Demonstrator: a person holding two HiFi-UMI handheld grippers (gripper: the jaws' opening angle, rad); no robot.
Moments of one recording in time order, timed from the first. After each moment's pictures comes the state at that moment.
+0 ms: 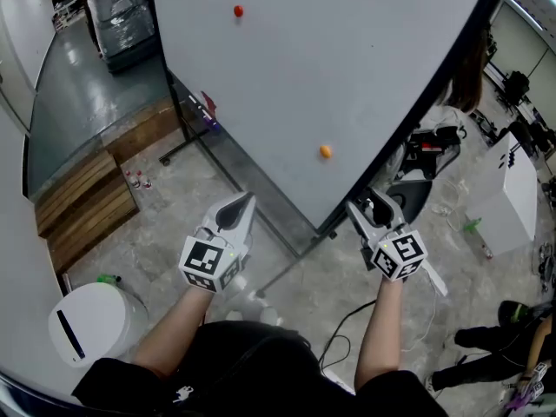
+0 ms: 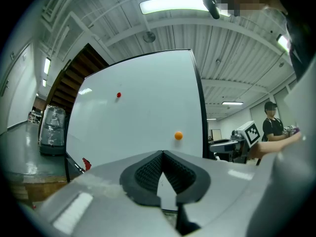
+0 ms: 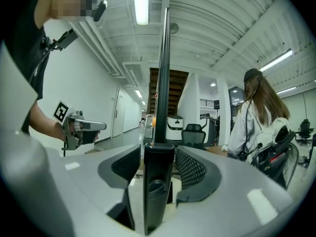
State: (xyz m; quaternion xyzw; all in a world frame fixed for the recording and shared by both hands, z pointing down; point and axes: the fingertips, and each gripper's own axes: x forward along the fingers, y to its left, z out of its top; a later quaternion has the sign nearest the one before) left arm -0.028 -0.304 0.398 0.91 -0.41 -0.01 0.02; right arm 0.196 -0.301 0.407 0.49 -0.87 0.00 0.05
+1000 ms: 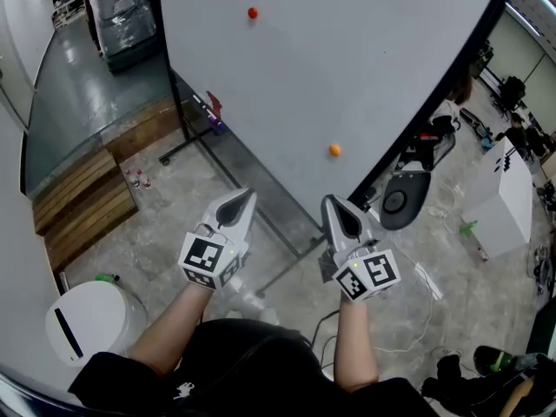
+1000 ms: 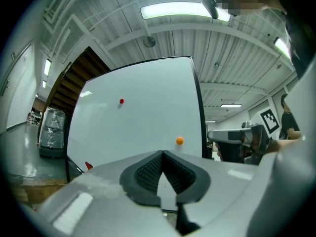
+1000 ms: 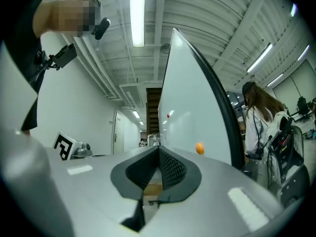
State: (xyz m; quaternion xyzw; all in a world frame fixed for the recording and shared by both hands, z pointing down) left arm -0.052 -0.290 0.385 0.91 -0.40 -0.03 0.01; right arm 0.081 -0.255 0.347 0.50 -0.86 0.00 -0.09
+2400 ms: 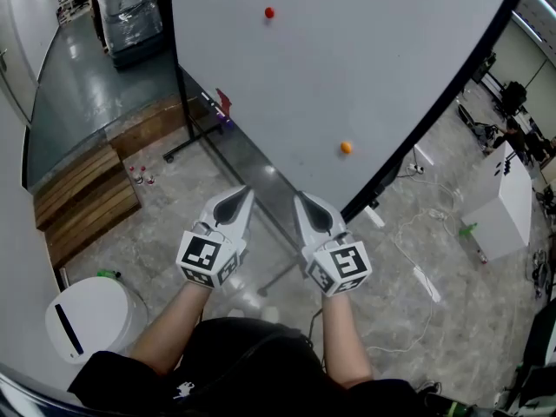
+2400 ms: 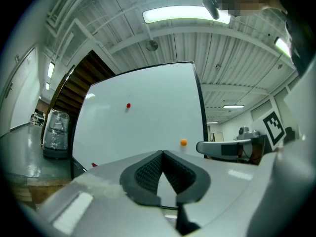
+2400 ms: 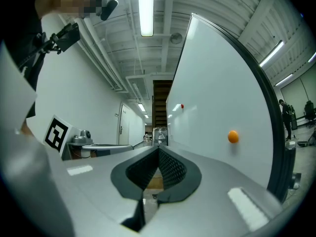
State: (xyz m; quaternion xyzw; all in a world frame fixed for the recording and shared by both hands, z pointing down) left arm -0.091 -0.284 0.381 0.91 -0.42 -0.04 0.01; right arm -0.006 -0.266 0.368 0.47 -0.88 0.01 -0.05
